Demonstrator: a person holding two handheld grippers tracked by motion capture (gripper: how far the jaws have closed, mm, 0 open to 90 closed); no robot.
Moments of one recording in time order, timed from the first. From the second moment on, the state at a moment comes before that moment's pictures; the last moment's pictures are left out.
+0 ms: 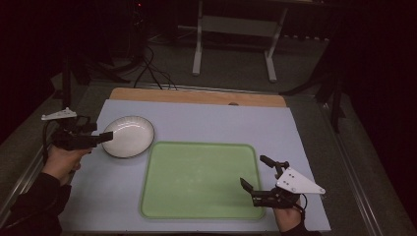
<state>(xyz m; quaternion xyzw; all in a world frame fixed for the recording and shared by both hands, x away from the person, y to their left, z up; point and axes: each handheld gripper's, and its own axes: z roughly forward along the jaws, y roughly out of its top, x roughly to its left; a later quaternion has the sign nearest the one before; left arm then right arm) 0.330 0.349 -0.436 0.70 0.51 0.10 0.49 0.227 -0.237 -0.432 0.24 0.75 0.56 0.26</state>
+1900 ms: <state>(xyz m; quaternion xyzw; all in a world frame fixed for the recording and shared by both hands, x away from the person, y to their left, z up) 0.391 0.386 -0.535 0.60 0.70 -0.07 0.37 0.228 -0.234 -0.437 0.24 0.76 0.55 0.25</state>
